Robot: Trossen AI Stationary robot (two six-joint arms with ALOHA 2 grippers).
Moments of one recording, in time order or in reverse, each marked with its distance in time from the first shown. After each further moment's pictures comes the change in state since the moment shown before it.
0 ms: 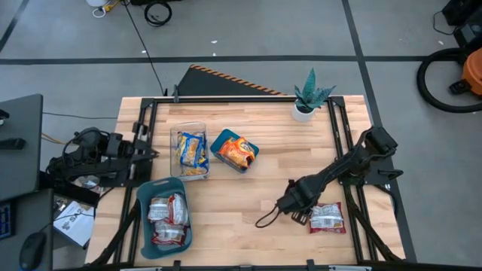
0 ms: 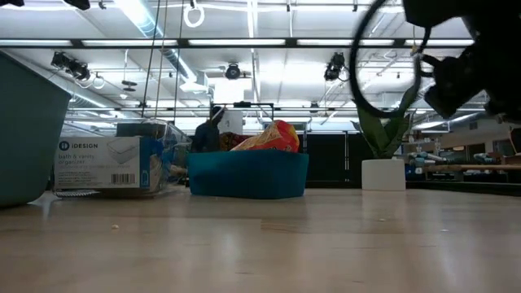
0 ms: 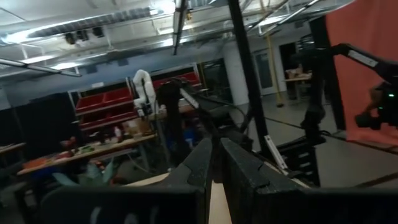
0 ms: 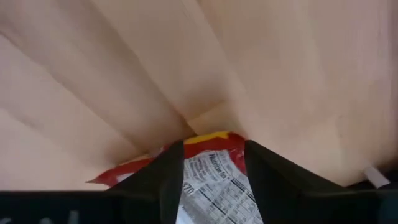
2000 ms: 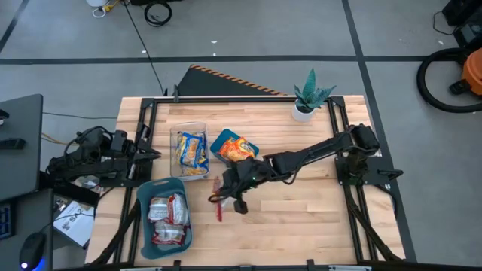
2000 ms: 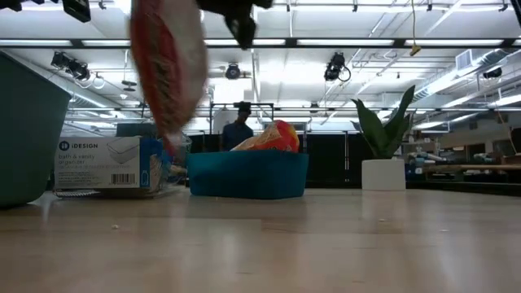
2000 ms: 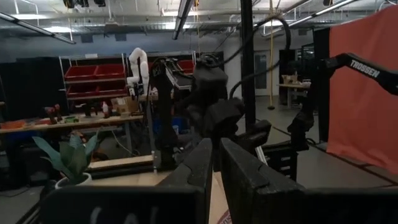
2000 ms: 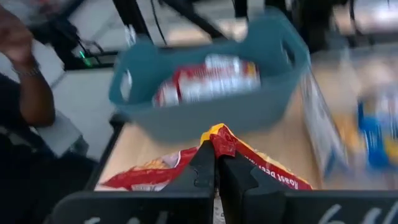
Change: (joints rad) left arm 0.000 0.000 0.000 -0.049 -0.017 -0.162; right arm -0.254 0.125 0.351 1.060 0.164 -0.852
